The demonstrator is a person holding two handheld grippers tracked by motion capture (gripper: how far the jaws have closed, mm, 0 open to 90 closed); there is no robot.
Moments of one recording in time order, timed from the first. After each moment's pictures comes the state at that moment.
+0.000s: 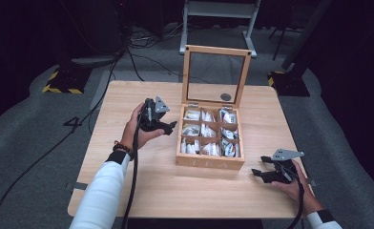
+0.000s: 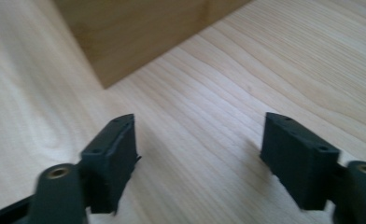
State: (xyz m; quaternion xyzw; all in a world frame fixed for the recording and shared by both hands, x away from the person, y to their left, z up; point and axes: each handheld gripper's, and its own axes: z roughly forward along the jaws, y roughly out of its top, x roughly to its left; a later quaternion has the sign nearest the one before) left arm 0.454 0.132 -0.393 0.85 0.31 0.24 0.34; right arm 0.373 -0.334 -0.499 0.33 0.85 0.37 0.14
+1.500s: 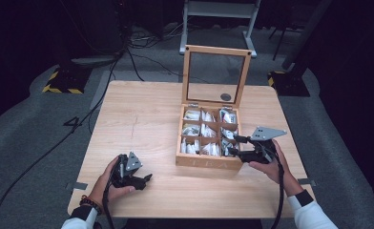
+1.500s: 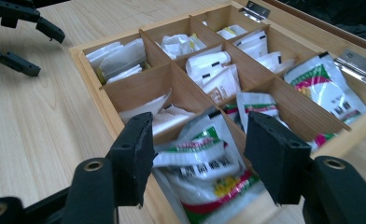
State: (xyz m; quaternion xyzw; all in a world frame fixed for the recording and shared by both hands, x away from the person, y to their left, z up) left arm 0.332 0.203 -0.498 0.87 0.35 0.17 0.32; right arm 0.395 -0.242 -0.417 0.26 0.84 0.45 0.15
